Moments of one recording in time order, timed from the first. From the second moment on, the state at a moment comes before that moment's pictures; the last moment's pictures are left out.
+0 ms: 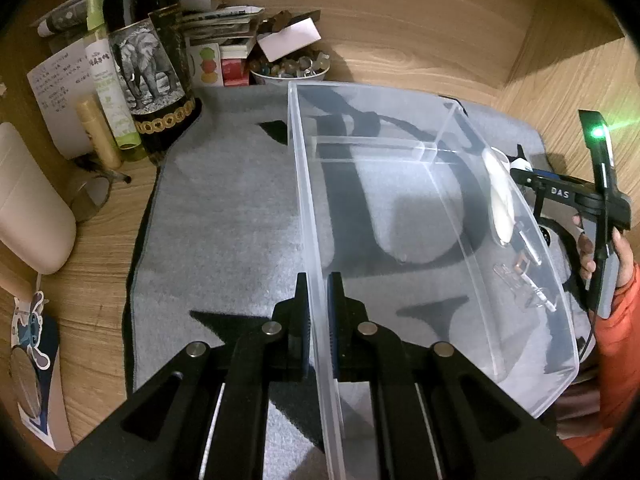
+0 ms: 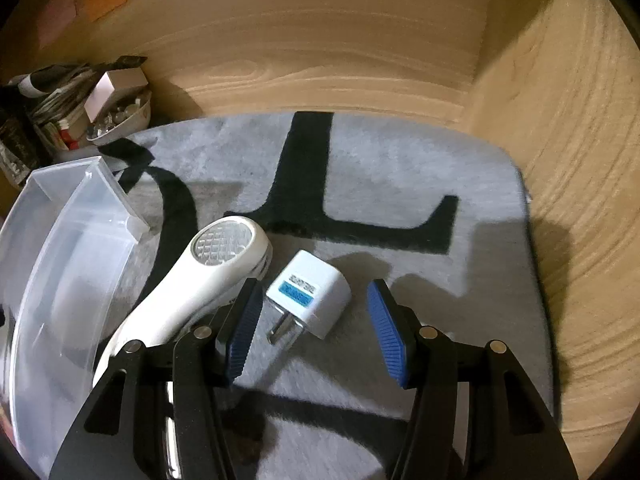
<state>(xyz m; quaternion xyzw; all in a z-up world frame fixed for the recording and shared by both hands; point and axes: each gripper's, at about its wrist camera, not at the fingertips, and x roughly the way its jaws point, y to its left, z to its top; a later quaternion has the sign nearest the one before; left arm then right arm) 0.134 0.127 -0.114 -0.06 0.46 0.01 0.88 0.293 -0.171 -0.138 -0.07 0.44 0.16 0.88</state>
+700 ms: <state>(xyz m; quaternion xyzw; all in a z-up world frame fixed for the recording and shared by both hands) 0.136 0.126 -0.112 -0.06 0.47 0.02 0.88 0.233 -0.164 -0.079 -0.07 0.35 0.20 0.91</state>
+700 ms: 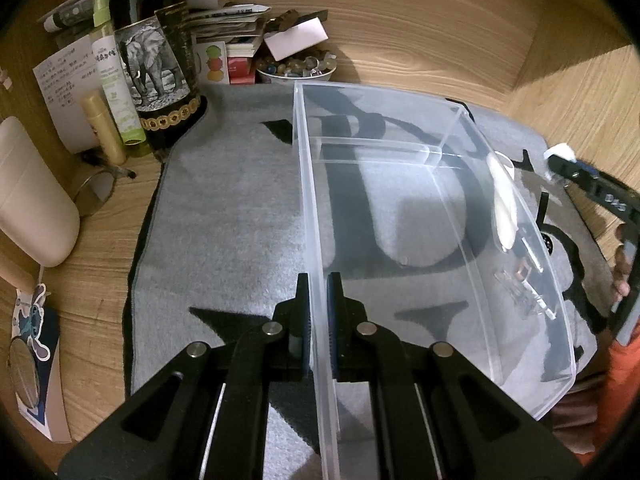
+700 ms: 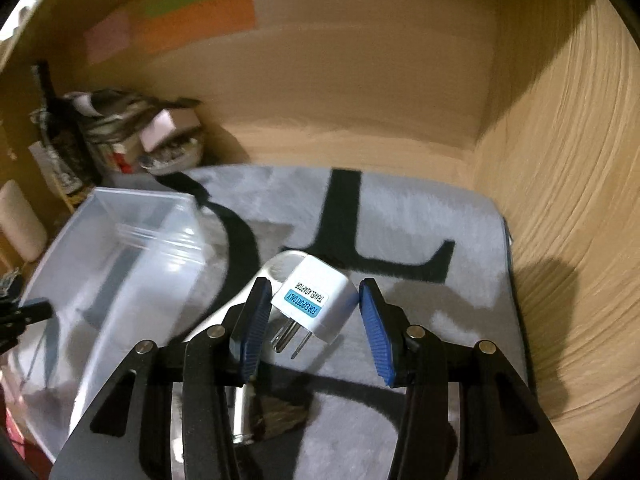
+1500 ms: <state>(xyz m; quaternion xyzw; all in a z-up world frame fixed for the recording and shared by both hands) 0.137 0.128 -0.113 -0.06 0.46 0.01 0.88 0.181 -0.048 -0.045 -0.14 0.29 0.32 0.89</state>
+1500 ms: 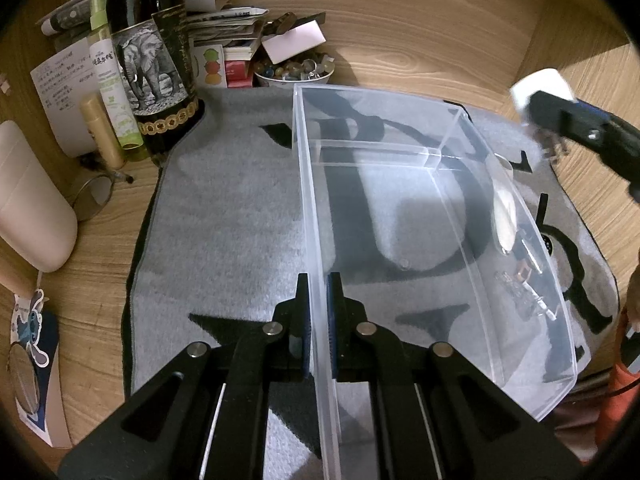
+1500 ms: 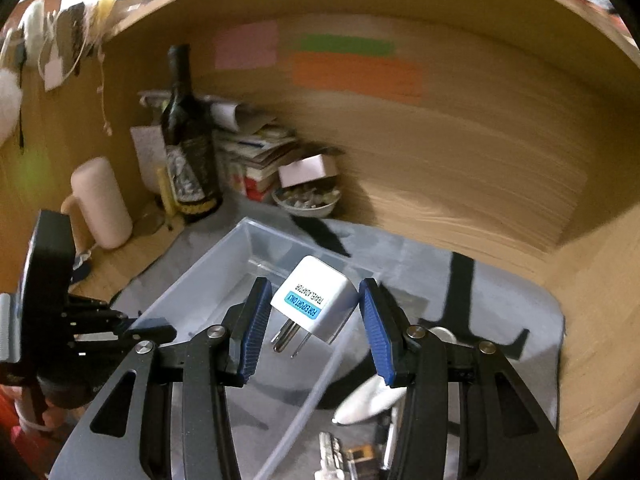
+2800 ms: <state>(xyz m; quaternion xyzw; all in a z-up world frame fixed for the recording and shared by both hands) 0.136 0.128 -0.114 -0.06 0.45 0.01 0.89 0.183 0.009 -0.083 -0.24 0.36 0.35 0.83</state>
